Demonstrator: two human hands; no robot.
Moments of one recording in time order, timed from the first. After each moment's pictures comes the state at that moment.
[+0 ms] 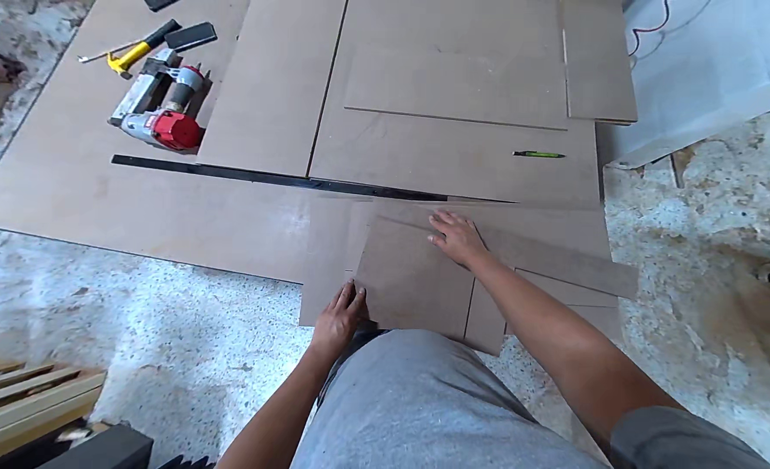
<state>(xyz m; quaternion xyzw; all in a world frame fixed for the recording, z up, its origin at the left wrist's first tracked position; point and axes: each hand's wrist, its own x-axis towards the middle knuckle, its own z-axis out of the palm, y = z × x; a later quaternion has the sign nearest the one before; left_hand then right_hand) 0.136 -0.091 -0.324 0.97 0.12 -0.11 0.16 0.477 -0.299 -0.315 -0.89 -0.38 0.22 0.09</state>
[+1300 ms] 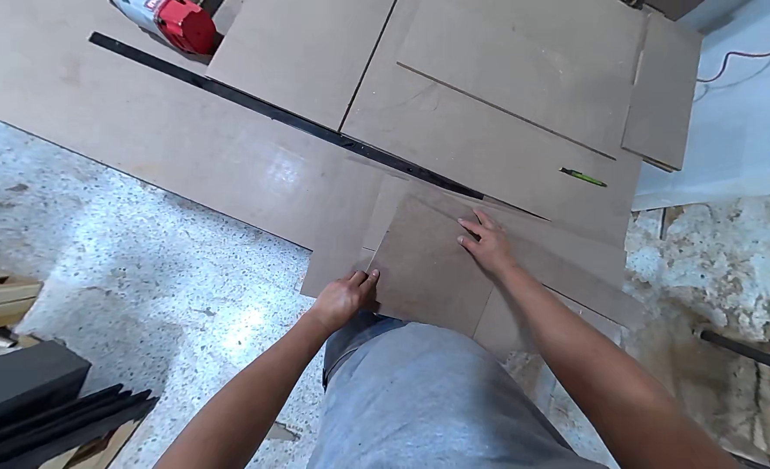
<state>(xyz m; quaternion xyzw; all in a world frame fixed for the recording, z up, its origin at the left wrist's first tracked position) 0.138 -0.065 -0.328 0.97 0.04 -0.08 0.24 0.474 -0.289 -0.309 -0.90 -0.35 0.23 0.10</state>
